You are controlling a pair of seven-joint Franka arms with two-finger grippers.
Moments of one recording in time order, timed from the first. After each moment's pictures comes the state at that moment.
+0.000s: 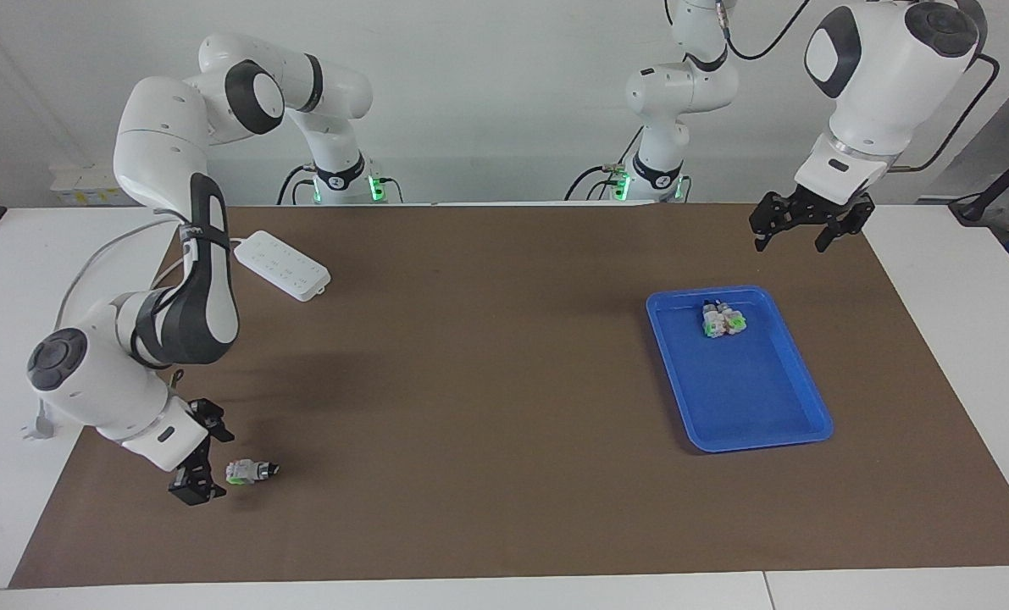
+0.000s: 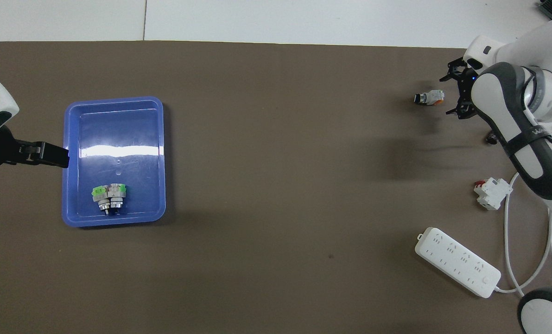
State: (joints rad) left arm 0.07 -0.05 -0.13 -1.75 0.02 1.68 0.06; right arm -0.39 0.90 0.41 -1.13 -0.16 1.98 -1.79
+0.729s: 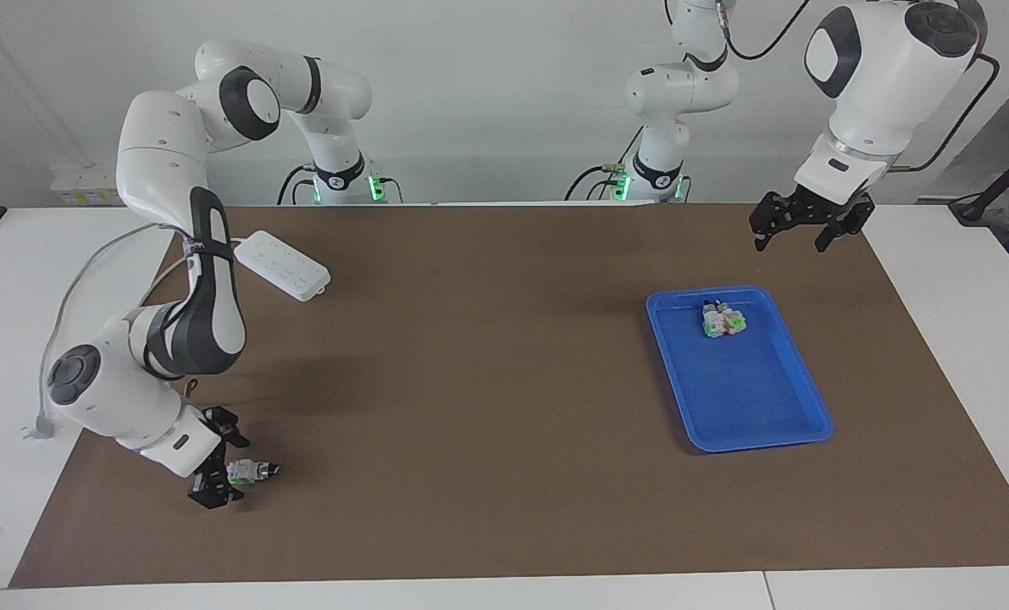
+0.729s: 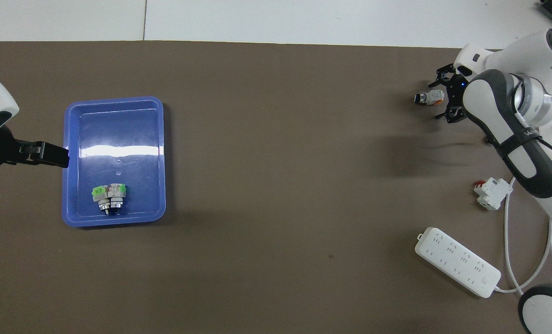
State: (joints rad) left arm 0.07 -0.05 -0.13 -1.75 0.02 1.68 0.06; right arm -0.40 0.91 0.43 -1.14 -0.16 2.02 -1.79
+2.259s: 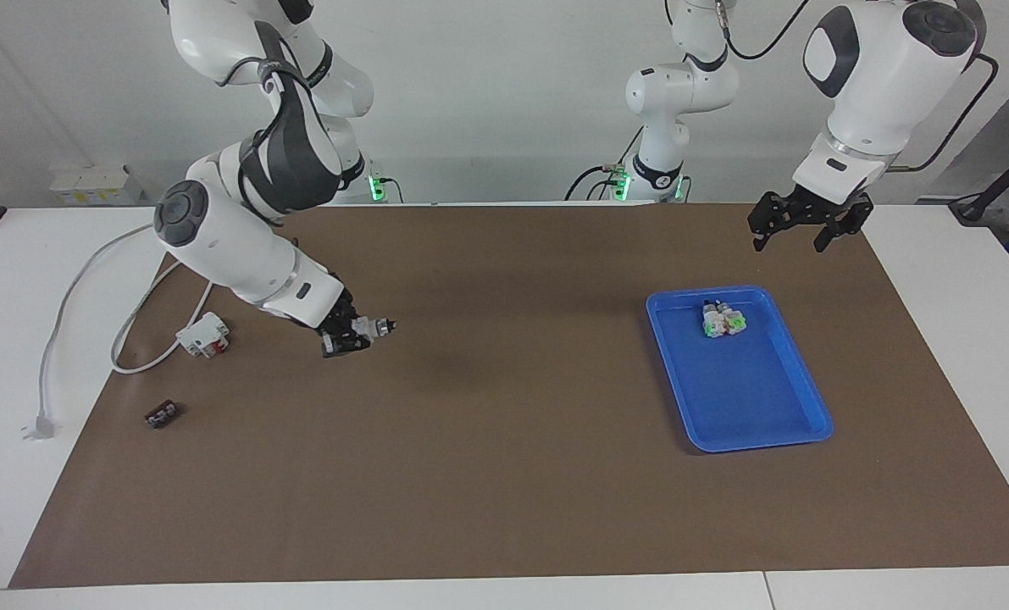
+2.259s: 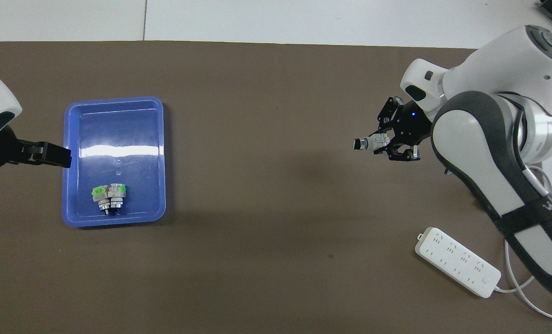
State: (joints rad) left arm 0.07 -0.06 -0.14 -1.75 0.02 1.68 0.06; right arm -0.26 0.35 0.49 -1.59 0.22 1.79 -1.57
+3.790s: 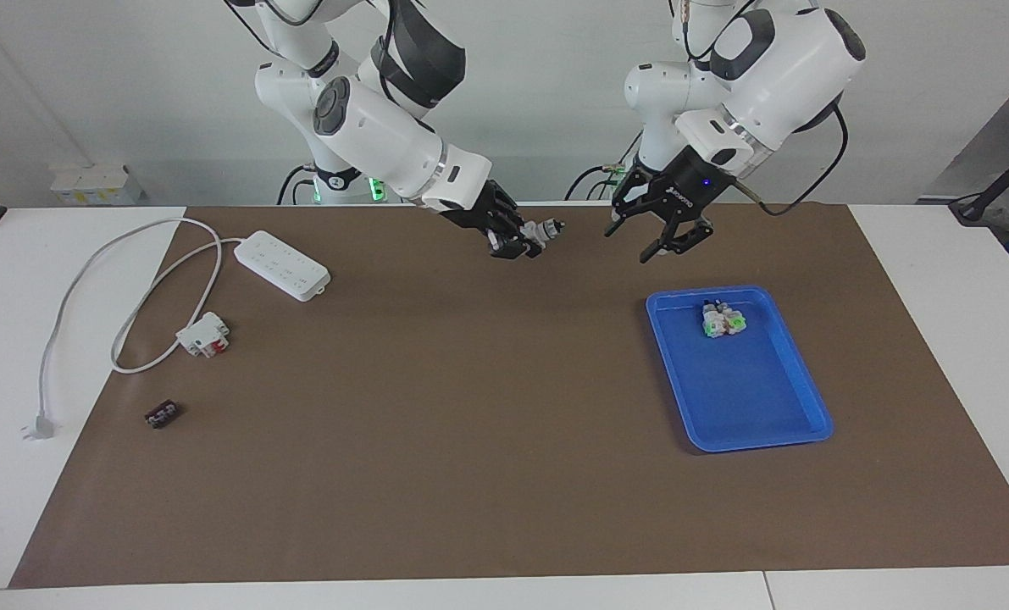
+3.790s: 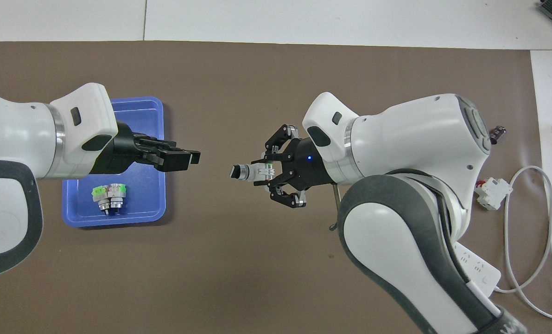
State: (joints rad) left arm -0.15 -0.10 -0.16 -1.87 -0.59 1.98 0.33; right arm -0.01 0.13 0.51 -1.77 0.74 2.10 -1.49
